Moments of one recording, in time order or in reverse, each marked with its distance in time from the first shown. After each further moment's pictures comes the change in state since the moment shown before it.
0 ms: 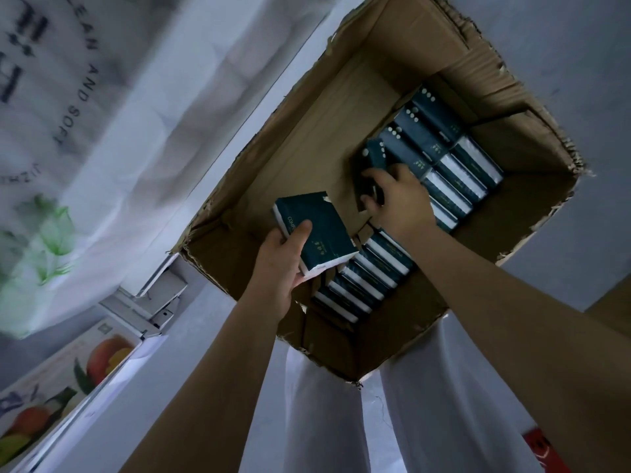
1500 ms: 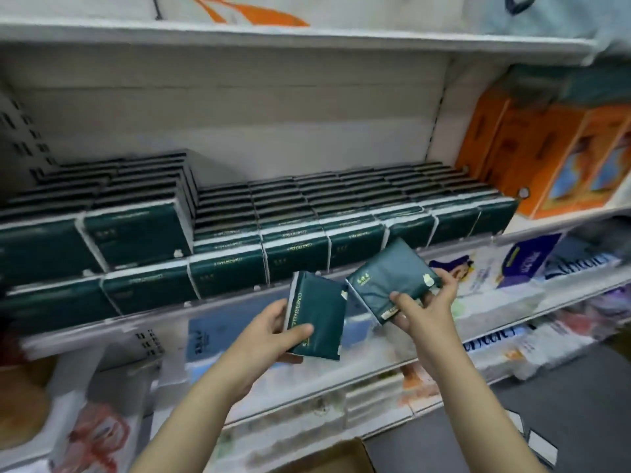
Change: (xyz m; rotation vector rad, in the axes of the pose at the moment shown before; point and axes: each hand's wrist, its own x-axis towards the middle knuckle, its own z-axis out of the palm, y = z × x) left_hand -0.770 0.226 0.008 0.003 0.008 1.134; right_hand -0.409 -0.320 -0.699 1.263 0.171 -0.670
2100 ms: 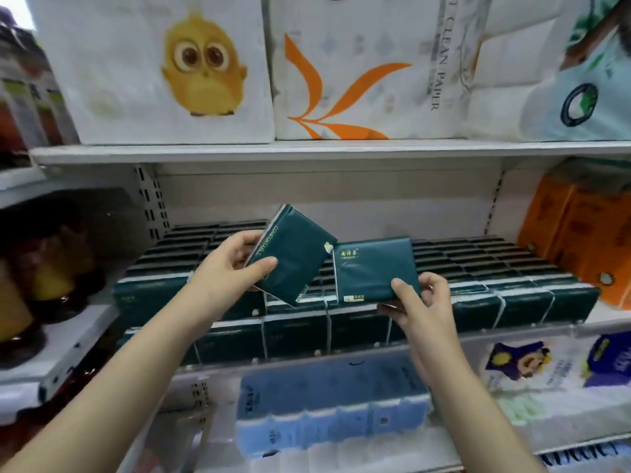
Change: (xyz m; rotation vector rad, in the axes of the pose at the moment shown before) left_hand -0.035 0.155 -0.119 0.236 0.392 0.468; right_hand 0.009 -0.072 0.126 0.179 -0.189 -0.161
